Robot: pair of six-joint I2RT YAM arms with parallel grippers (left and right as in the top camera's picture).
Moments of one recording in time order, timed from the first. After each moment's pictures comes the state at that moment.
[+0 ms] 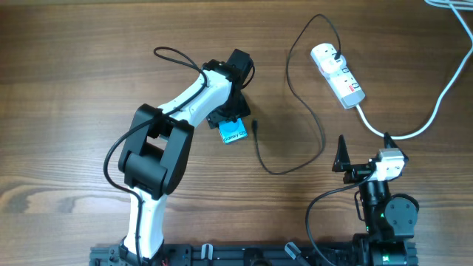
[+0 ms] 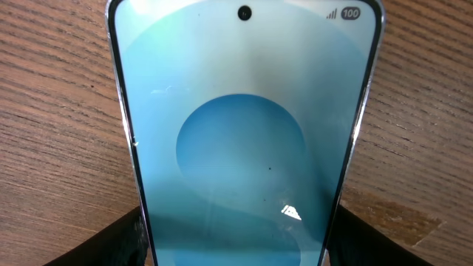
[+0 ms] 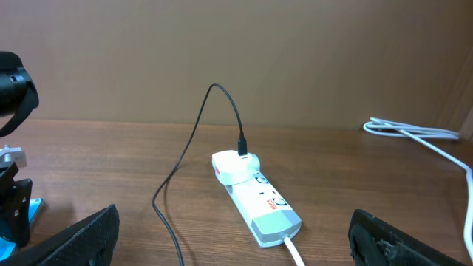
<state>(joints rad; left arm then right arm) -0.50 2.18 1.58 -0.94 -0.01 -0.86 0.00 0.02 0.01 0.00 -0.04 -0.02</state>
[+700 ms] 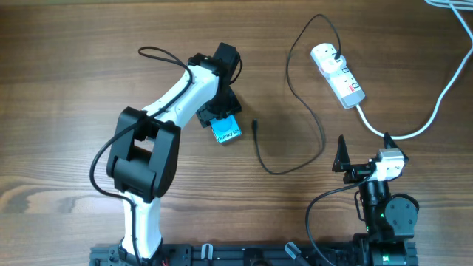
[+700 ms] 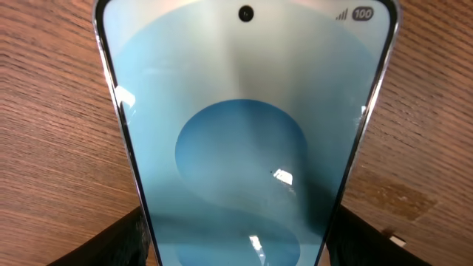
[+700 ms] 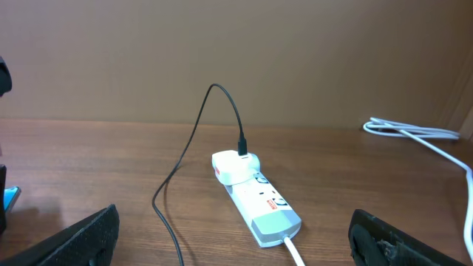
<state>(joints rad) -0.44 2.12 1.58 -1.01 0.02 -0.86 0.00 0.02 0.01 0.00 -0.04 -0.02</state>
